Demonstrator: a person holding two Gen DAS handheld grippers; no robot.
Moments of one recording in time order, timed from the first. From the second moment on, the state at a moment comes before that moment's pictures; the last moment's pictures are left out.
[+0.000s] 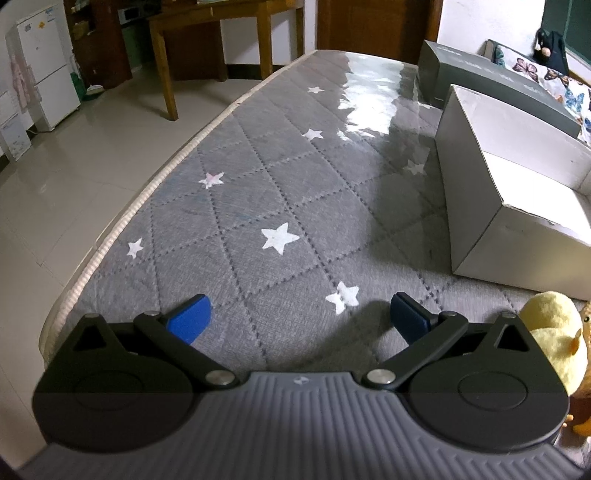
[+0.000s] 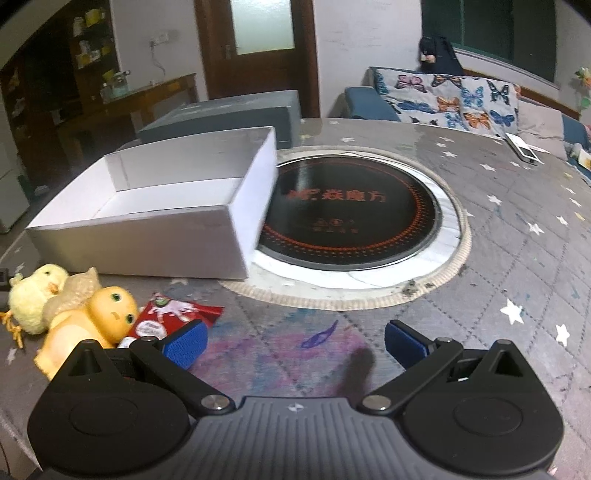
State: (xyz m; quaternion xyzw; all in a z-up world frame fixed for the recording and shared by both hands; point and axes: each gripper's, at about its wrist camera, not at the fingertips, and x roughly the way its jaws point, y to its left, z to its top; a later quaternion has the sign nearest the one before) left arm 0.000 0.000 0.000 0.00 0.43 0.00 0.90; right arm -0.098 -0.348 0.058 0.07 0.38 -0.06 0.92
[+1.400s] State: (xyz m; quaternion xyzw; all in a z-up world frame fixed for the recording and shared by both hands) left arm -0.056 -0.061 0.027 0.04 0.43 -0.18 0.88; right arm -0.074 -0.281 0.073 -0.01 0.36 0.15 0.92
